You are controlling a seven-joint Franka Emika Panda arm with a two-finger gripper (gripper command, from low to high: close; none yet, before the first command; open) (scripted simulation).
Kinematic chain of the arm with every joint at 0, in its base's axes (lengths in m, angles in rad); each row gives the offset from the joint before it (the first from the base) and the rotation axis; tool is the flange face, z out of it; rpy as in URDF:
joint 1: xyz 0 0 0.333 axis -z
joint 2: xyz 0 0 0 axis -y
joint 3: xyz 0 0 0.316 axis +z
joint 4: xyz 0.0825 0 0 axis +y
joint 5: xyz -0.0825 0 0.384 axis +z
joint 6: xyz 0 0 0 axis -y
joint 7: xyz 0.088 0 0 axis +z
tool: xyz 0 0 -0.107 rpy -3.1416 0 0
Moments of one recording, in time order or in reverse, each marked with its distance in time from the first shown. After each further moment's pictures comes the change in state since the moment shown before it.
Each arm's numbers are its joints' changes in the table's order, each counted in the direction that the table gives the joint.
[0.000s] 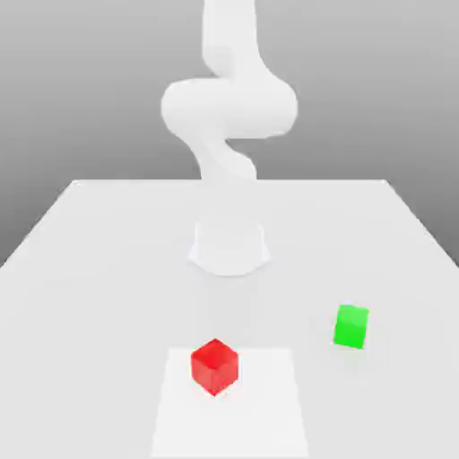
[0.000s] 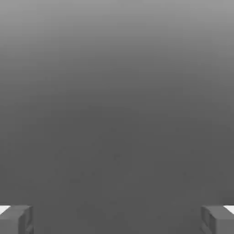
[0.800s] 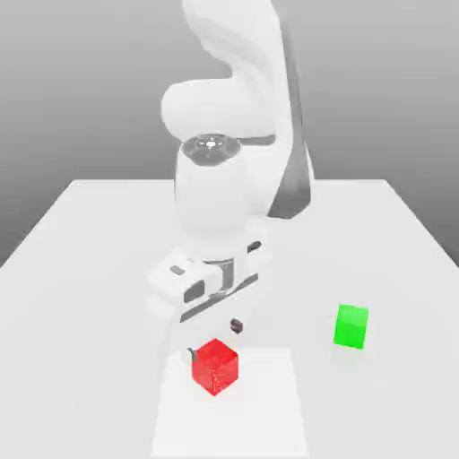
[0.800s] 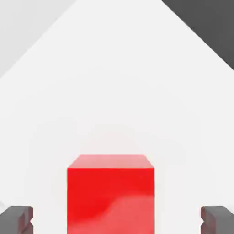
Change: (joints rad) arm -0.131 -0.873 -0.150 0.441 0.131 0.593 0.855
